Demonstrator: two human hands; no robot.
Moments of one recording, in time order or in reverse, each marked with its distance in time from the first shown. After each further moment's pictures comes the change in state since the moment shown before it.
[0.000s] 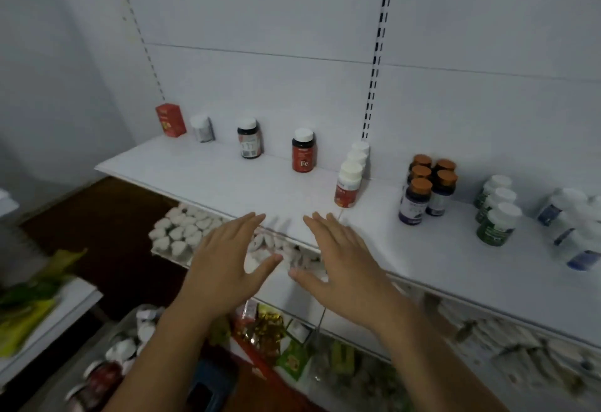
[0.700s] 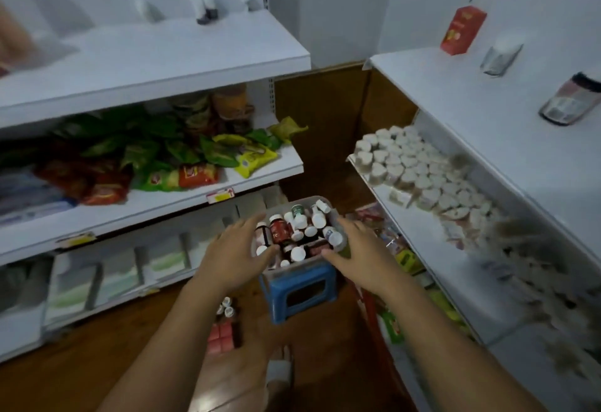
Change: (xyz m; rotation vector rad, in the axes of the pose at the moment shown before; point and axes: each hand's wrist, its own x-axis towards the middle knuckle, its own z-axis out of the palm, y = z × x) left_hand -0.291 -0.252 -0.039 0.016 -0.056 -0.923; right_hand 0.102 -0.206 0.286 0.031 -0.565 -0.298
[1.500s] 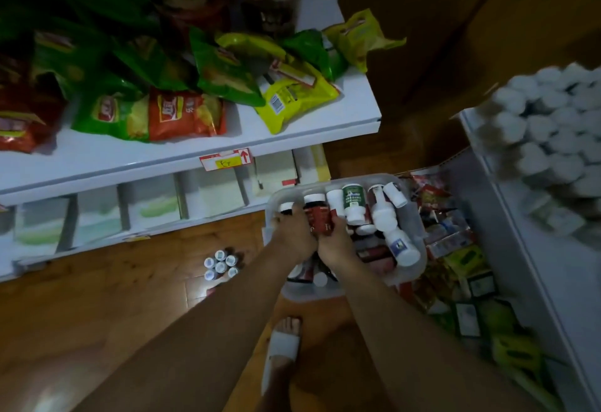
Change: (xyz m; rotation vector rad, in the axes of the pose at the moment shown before) left_hand 0.267 -0.137 0.249 -0.241 -0.499 -0.493; right_hand 0.318 0.053 0.308 0.520 -0.182 0.485
